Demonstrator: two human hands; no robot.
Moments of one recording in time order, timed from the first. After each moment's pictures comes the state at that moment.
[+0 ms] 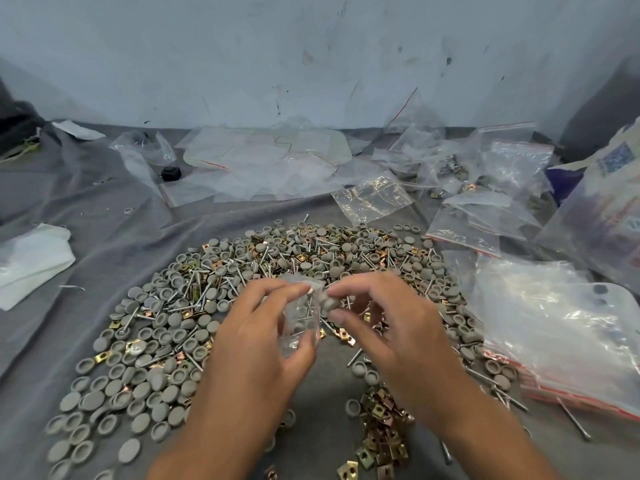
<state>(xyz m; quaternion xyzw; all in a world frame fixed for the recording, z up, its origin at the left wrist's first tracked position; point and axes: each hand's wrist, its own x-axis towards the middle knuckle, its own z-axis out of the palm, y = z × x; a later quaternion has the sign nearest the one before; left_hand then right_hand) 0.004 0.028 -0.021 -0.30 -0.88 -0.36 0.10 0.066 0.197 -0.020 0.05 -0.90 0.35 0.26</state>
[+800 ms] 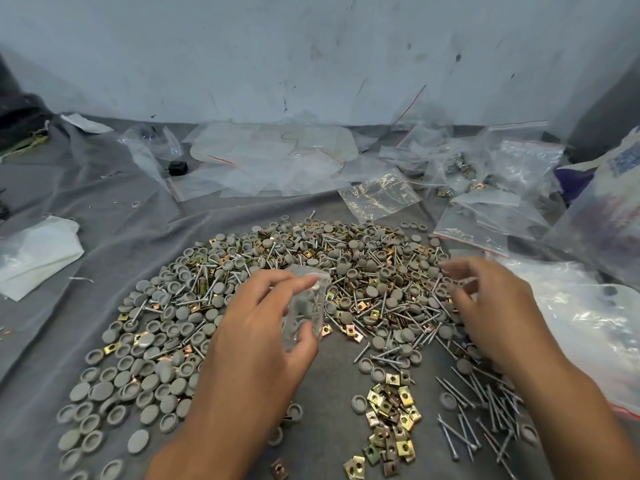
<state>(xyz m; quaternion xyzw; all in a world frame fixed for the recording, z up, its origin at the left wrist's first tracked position) 0.001 0.020 -0.026 -0.31 -0.88 -0.34 0.13 0.071 0.288 -0.029 -0.28 -0.91 0.25 0.18</state>
